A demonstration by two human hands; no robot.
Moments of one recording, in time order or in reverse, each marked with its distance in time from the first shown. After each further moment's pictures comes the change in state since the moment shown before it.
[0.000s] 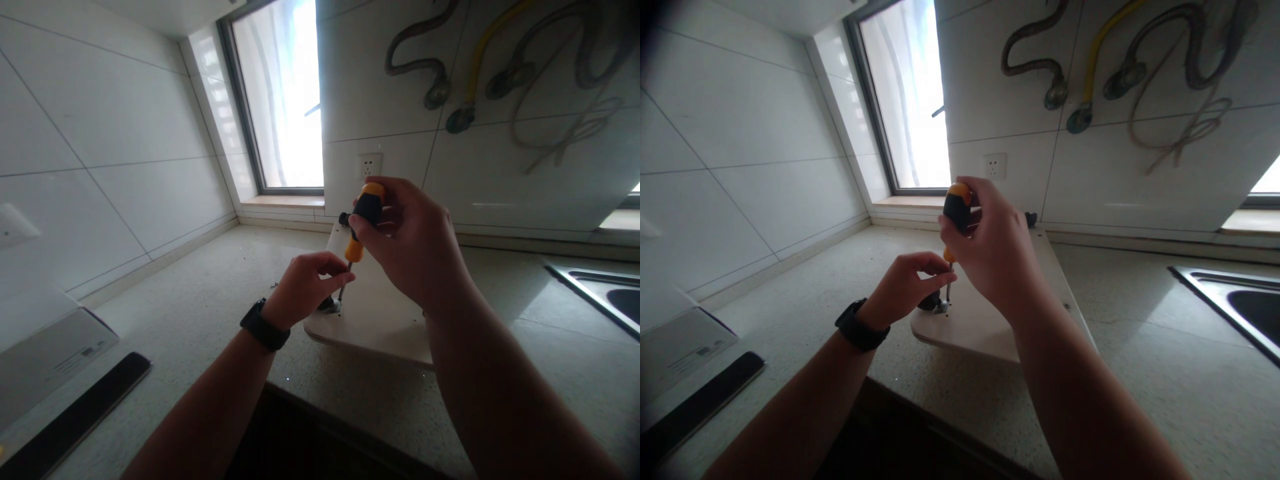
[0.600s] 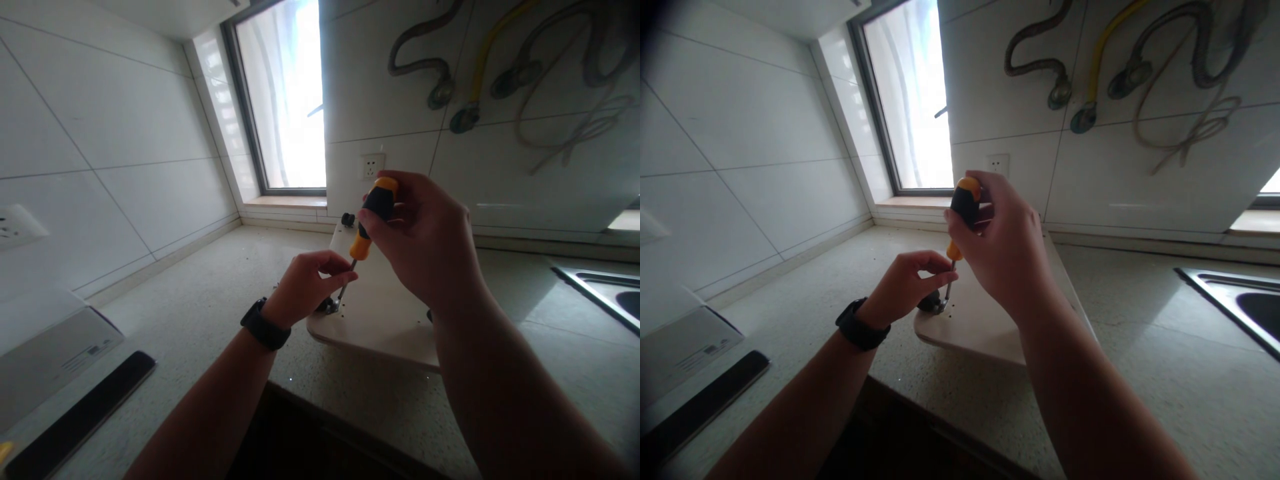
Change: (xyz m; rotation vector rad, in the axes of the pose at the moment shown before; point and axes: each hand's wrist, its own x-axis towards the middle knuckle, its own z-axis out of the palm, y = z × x) left_hand 0.000 0.003 -0.005 -0.032 -0.026 0.003; right_hand 0.001 -0.005 -0.004 0.029 0.045 0.009
